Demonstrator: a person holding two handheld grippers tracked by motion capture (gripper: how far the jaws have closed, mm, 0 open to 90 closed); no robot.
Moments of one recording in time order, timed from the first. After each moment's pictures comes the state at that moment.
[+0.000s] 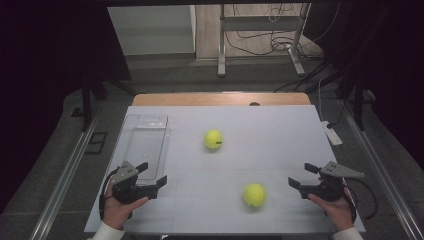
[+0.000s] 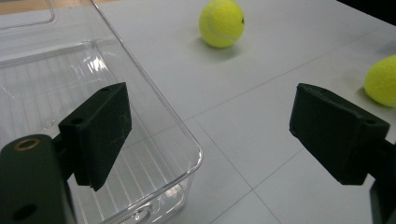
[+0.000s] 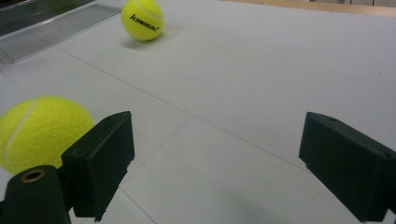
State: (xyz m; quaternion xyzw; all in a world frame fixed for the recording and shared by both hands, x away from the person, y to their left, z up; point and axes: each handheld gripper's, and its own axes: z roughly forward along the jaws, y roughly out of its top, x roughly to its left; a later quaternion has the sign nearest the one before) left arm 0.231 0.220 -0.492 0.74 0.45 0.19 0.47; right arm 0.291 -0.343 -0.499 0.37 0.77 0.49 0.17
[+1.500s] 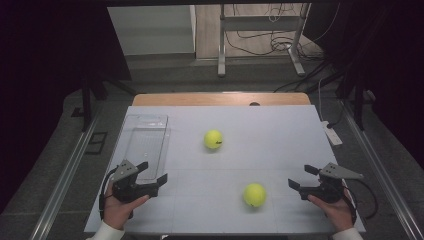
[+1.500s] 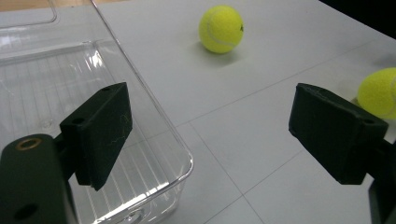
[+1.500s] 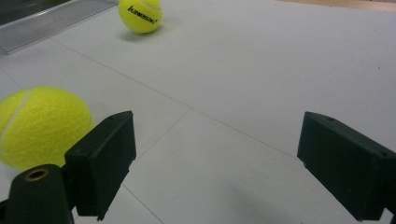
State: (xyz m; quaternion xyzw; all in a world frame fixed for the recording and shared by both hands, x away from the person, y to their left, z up) left arm 0.230 0.217 -0.482 0.73 0.47 0.18 0.47; right arm 0.288 -0.343 -0.501 0.37 0.77 0.48 0.18
